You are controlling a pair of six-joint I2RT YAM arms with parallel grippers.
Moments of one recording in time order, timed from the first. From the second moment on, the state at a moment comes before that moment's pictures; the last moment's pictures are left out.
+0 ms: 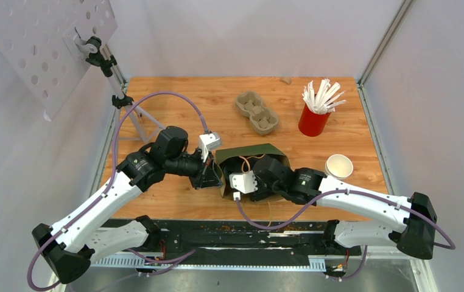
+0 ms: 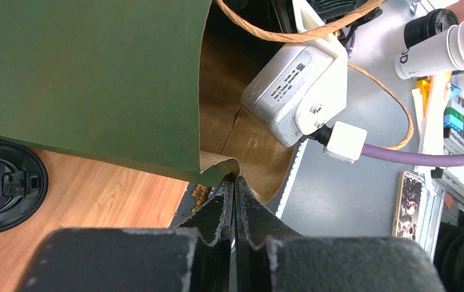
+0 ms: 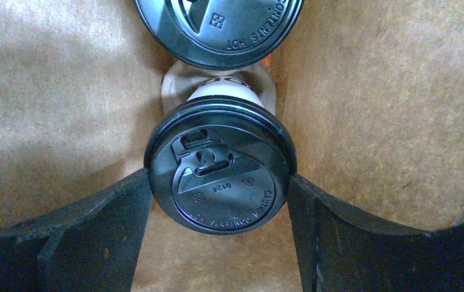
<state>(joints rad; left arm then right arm) -0.72 0.97 1.01 -0.71 0.63 -0.12 1.11 1.16 0.91 -0.59 0.32 -0.88</state>
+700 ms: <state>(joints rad) -0.72 0.97 1.01 -0.71 0.63 -0.11 1.09 1.15 0.86 -0.55 0.31 -0.87</state>
